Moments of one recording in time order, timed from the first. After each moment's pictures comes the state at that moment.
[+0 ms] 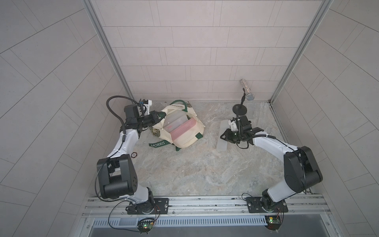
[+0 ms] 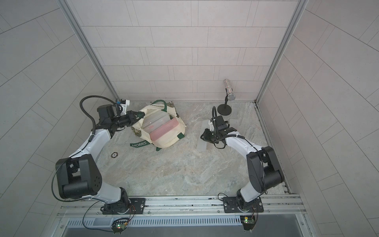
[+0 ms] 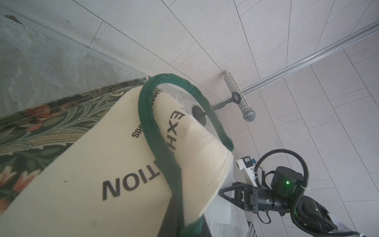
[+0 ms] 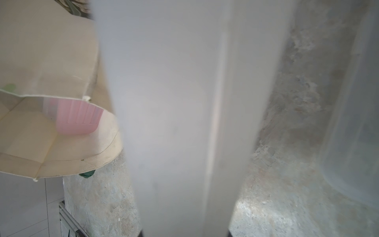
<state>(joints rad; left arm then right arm) 0.21 1.50 1.08 -0.10 0.95 -0.48 0.30 1.60 1.03 -0.38 -0.38 0.58</state>
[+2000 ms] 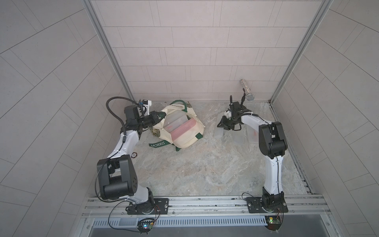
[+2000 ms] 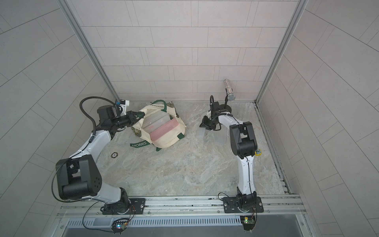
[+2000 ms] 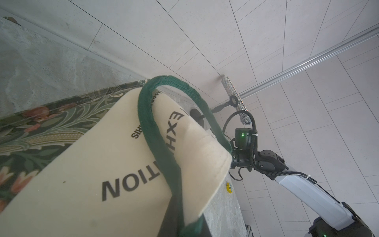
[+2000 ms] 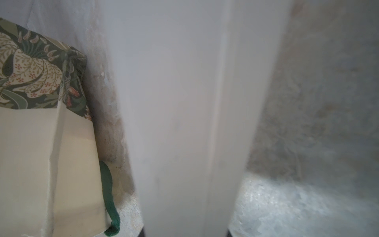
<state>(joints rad) 0.21 1.49 1.05 -0.04 0.95 -0.53 0.18 2.16 1.66 -0.62 -0.46 0.53</state>
